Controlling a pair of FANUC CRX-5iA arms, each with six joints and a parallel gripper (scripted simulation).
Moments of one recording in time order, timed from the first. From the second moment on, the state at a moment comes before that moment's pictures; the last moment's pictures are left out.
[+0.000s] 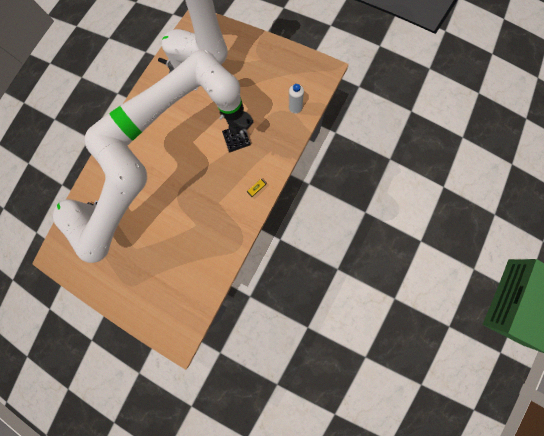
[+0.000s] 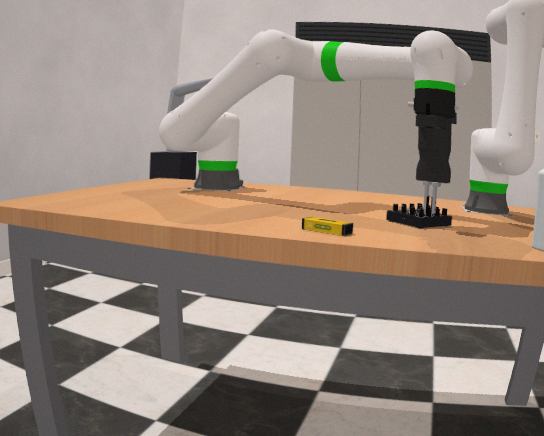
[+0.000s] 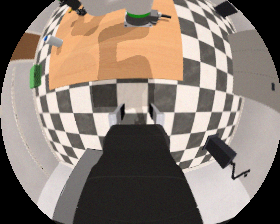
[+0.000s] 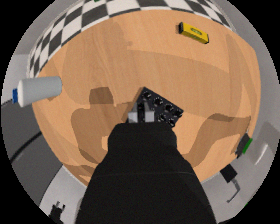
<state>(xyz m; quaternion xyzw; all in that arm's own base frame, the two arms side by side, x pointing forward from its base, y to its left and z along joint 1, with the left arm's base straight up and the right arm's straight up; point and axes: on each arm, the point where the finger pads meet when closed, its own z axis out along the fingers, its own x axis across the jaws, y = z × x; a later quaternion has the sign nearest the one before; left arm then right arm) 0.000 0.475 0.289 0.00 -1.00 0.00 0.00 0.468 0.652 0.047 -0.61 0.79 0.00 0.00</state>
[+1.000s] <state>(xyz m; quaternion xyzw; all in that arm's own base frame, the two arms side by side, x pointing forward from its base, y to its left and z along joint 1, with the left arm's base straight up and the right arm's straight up) 0.000 0.475 0.289 0.00 -1.00 0.00 0.00 0.468 0.652 0.047 -0.50 0.87 0.00 0.00</state>
